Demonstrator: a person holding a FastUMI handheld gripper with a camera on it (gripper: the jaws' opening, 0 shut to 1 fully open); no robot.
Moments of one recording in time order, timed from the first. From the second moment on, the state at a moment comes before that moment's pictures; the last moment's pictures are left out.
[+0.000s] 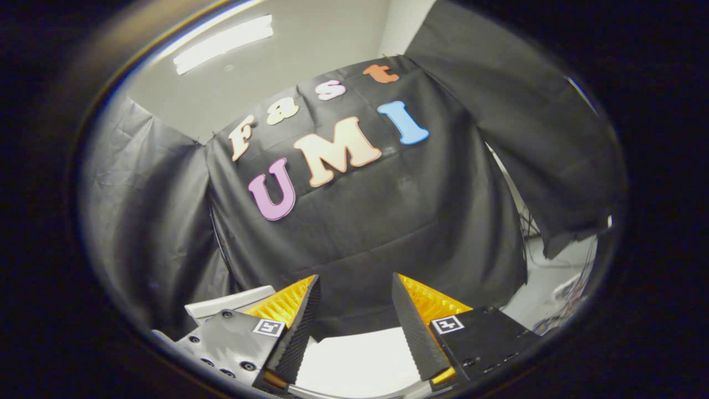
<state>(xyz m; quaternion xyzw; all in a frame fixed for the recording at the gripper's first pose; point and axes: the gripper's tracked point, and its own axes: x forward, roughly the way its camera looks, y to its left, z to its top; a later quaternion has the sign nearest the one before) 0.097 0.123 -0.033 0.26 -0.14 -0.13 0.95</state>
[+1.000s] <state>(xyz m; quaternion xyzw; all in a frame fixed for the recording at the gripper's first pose) 0.031 0.175 -0.274 0.54 -0.16 -0.31 0.77</state>
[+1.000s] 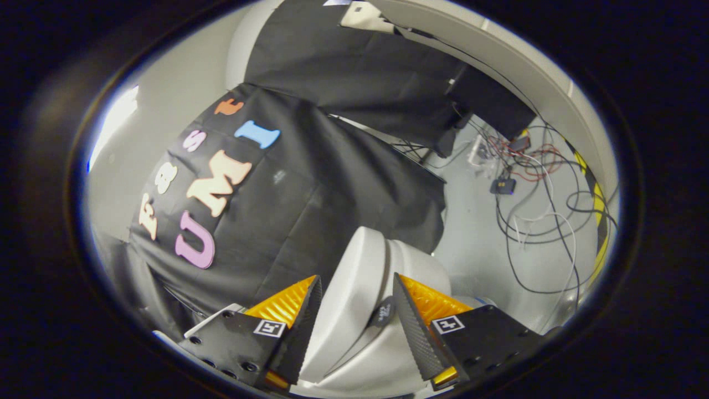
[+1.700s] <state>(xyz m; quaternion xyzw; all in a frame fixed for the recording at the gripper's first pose) 0.067 0.196 -0.330 0.64 -0.11 -0.28 0.71</state>
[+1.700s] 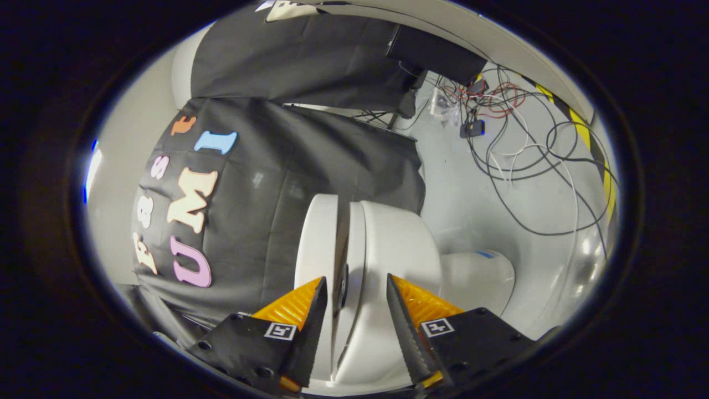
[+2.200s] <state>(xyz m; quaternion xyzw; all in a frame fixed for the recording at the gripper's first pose) 0.066 0.183 -0.331 0.66 -0.11 -0.29 0.68</state>
